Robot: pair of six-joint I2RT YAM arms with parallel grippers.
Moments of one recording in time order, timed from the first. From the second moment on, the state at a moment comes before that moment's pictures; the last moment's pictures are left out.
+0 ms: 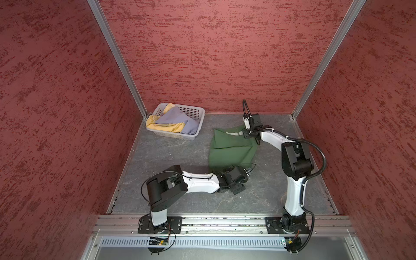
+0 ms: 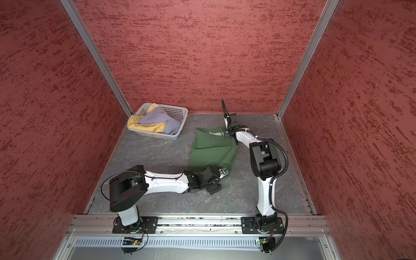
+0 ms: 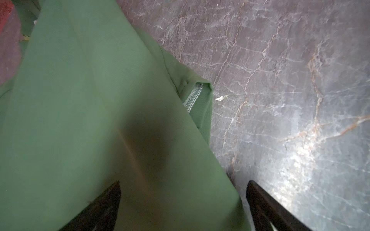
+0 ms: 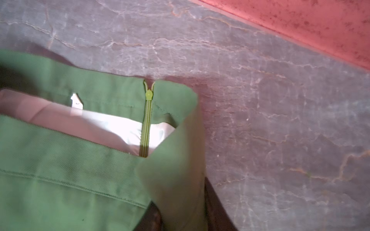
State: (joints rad) left arm -1.15 1.83 1.03 -0.11 -0.28 0.10; right arm 0.25 2.07 1.53 -0.31 0.09 -0.08
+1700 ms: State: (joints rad) left arm -0.69 1.83 1.20 0.06 -0.44 0.25; right arm 0.14 1.15 0.75 -0.27 -0.16 0.31
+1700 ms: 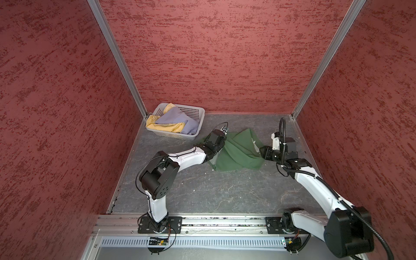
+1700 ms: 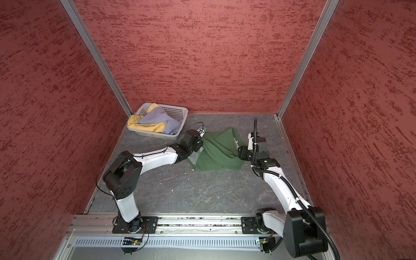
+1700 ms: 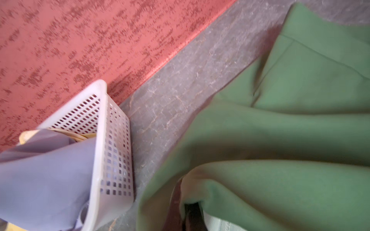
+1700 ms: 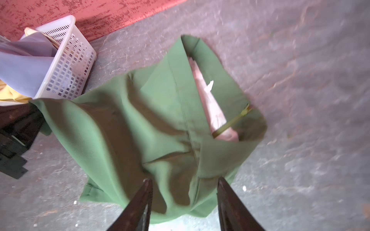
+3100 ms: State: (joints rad) left arm -0.87 1.69 0.96 0.35 -0.33 0.45; right arm 0.01 1.65 1.20 -0.58 -0.51 -1.25
